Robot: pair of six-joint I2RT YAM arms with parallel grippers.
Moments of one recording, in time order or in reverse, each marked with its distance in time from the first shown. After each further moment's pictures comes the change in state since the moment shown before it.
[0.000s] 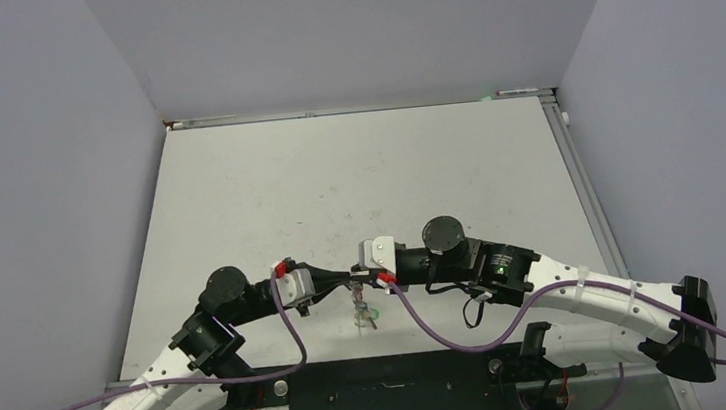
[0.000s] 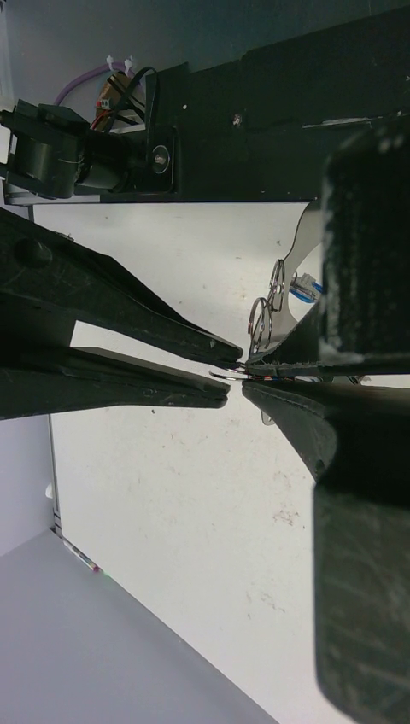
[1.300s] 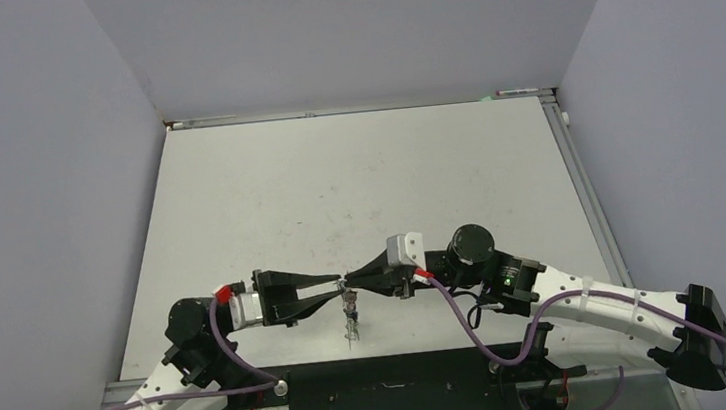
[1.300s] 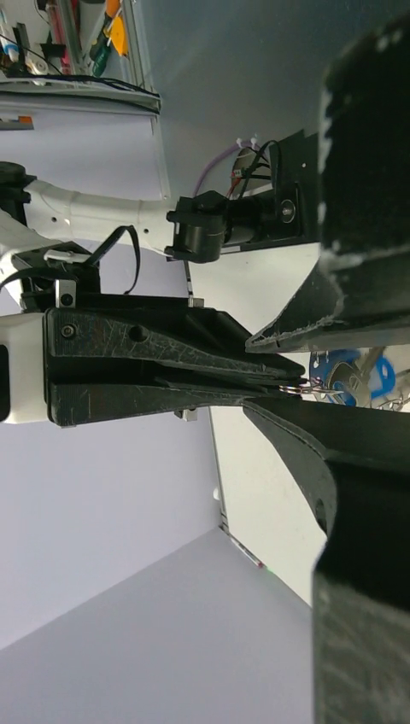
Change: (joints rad) left arm 0.023 -0.138 -0.068 0.383 0.139 -0.237; right arm -0.010 -0.079 -0.148 0.391 -0.157 0.198
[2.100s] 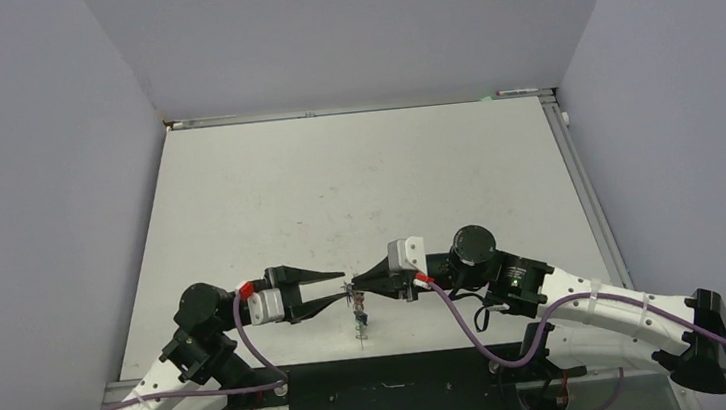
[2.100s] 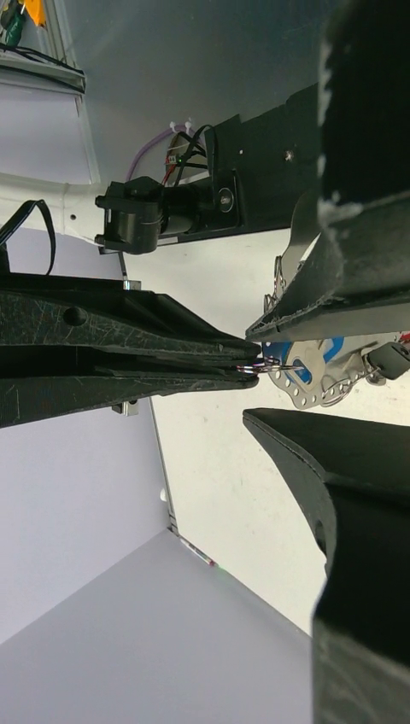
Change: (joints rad) left arm 0.000 0.034 0.053 -0.217 0.015 0.161; right arm 0.000 -0.036 -0.002 -0.095 0.006 -0.029
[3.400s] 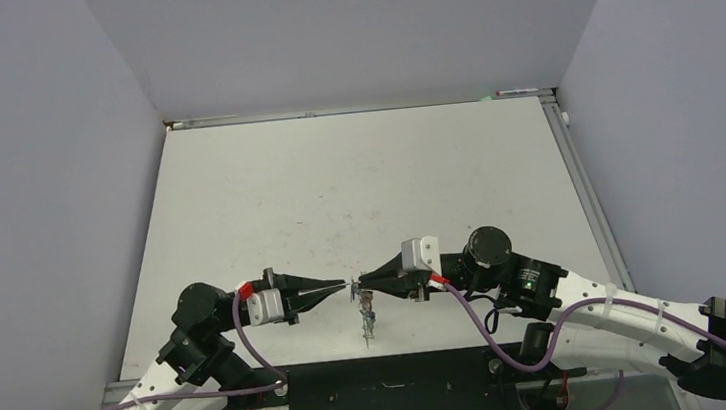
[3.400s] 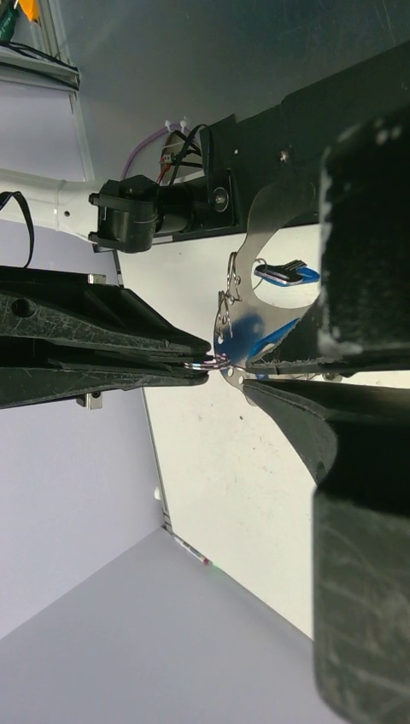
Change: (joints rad) left arm 0.001 -0.010 0.019 -0.055 0.002 0.015; right arm 0.000 -0.072 0.000 -0.033 0.012 0.003
